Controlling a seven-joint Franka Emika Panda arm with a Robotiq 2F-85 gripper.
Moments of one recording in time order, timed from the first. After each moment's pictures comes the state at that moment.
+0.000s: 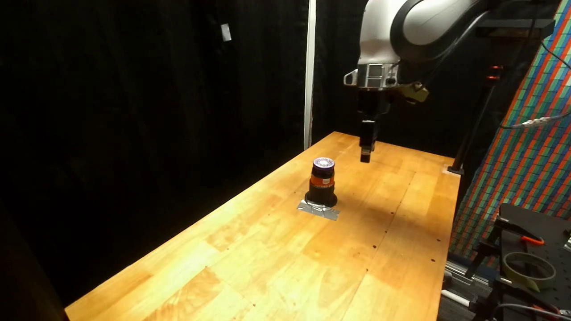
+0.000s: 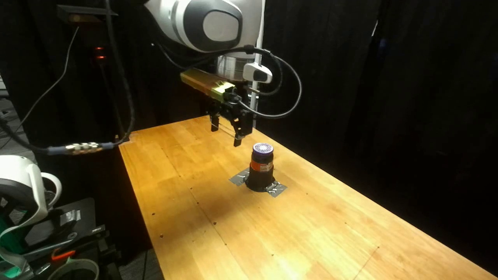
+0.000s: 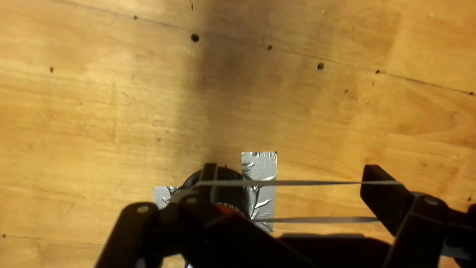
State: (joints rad) arm 0.11 0.17 0.07 -2.07 0.08 2.19 -0.15
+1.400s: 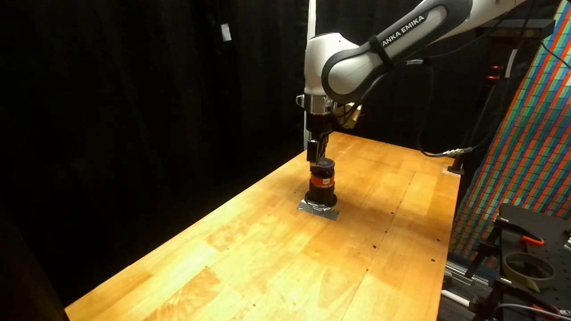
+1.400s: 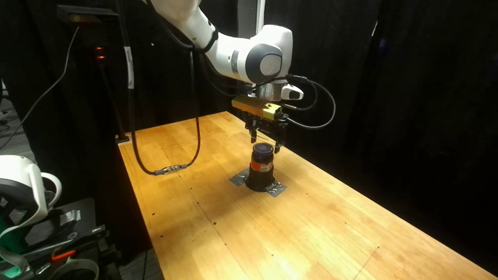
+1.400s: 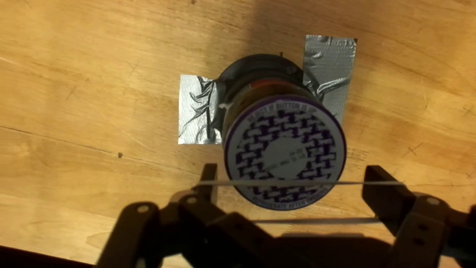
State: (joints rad) arm 0.12 0.63 0.07 -1.57 -0.07 2.19 -0.12
